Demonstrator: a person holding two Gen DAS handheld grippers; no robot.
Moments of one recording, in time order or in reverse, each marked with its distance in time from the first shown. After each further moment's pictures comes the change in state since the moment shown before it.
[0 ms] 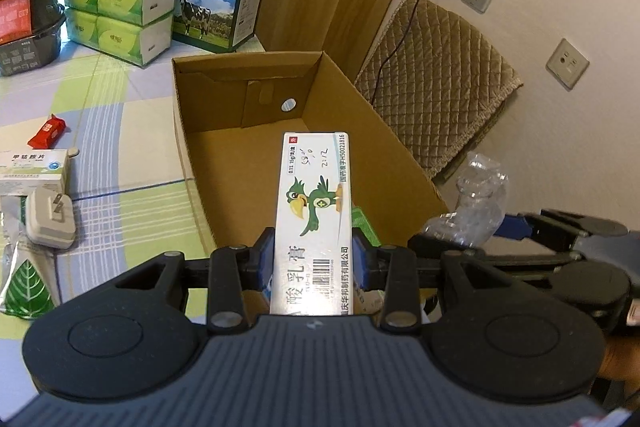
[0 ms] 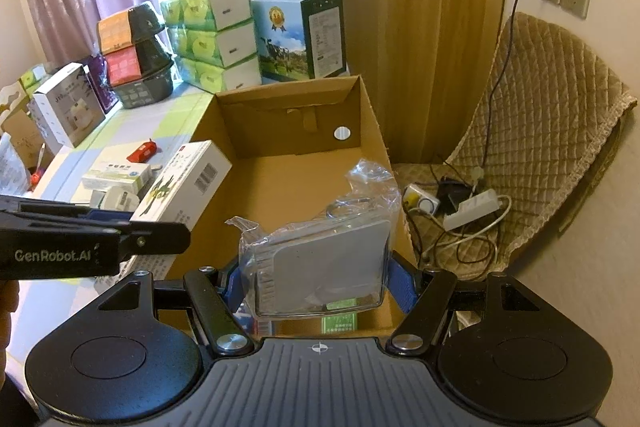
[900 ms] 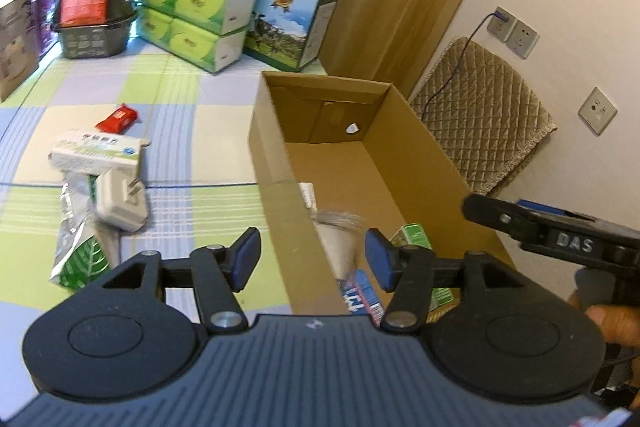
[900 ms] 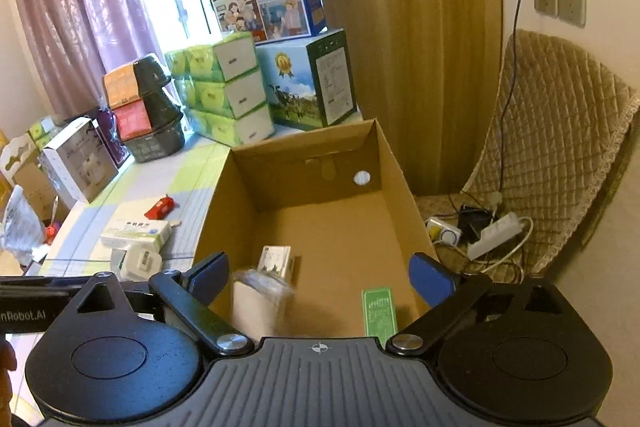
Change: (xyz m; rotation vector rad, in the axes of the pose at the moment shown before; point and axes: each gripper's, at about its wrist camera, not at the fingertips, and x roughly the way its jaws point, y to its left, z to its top) left arm -0.052 0.057 -0.022 -0.113 -0.082 0.092; right arm -0.006 0.013 0.009 0.099 -0.124 0.051
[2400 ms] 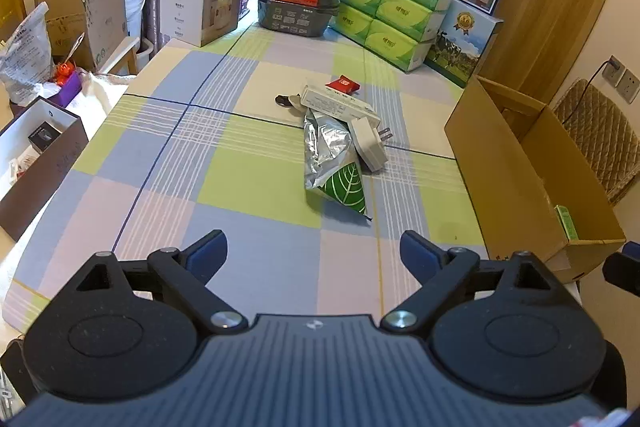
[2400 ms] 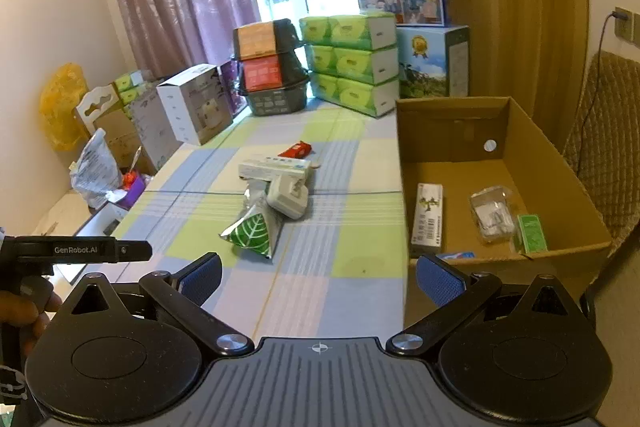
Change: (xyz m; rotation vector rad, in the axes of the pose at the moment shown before) left arm -0.124 0.167 -0.094 -0.184 -0.064 0.296; right arm -0.052 0.149 -0.093 -0.156 0.005 0.176
